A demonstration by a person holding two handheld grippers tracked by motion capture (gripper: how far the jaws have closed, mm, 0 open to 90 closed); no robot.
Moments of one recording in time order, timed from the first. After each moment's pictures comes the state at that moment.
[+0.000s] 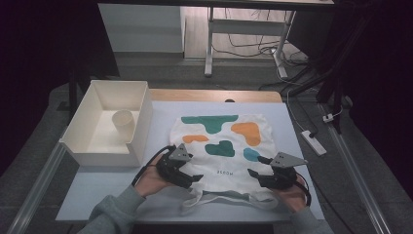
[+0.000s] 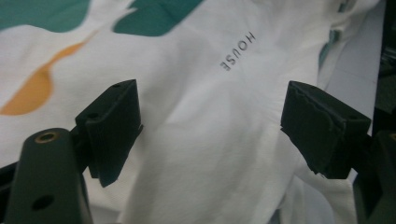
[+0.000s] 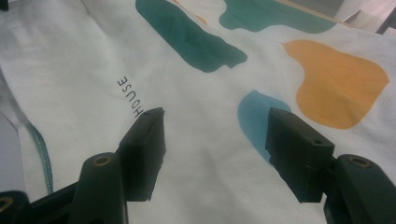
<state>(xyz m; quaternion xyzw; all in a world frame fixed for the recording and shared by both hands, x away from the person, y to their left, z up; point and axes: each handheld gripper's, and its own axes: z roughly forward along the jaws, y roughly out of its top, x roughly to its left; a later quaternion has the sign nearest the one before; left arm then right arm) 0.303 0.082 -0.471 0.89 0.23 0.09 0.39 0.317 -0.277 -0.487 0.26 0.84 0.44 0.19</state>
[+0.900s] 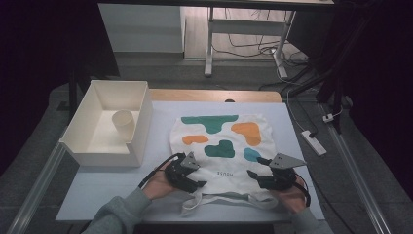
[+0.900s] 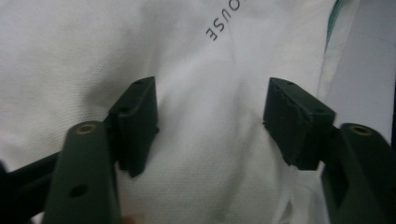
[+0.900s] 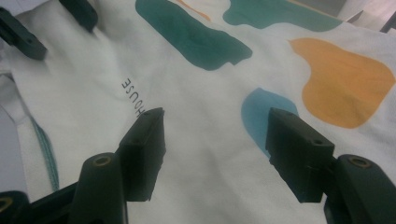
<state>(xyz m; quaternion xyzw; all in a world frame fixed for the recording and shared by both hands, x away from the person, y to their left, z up) 0.306 0.063 -0.501 0.91 0.22 0.07 0.34 0.314 -0.275 -0.487 0.25 0.84 0.44 0.20</state>
